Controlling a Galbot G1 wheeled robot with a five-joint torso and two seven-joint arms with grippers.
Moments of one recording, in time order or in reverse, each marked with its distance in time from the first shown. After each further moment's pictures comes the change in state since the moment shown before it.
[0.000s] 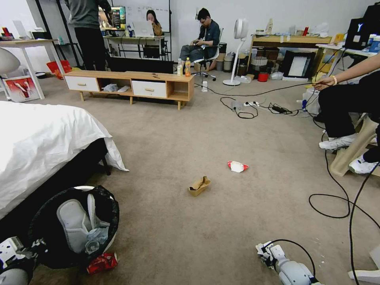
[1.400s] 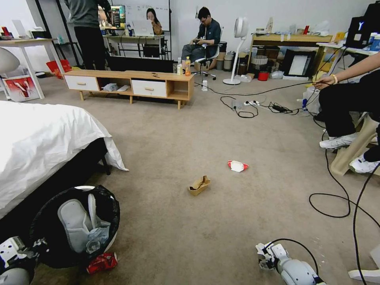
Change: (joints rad) left arm -0.006 -0.005 0.005 0.007 0.002 0.001 -0.001; right arm -0.035 -0.043 0.023 0.101 0.019 -0.068 -0.025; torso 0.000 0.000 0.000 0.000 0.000
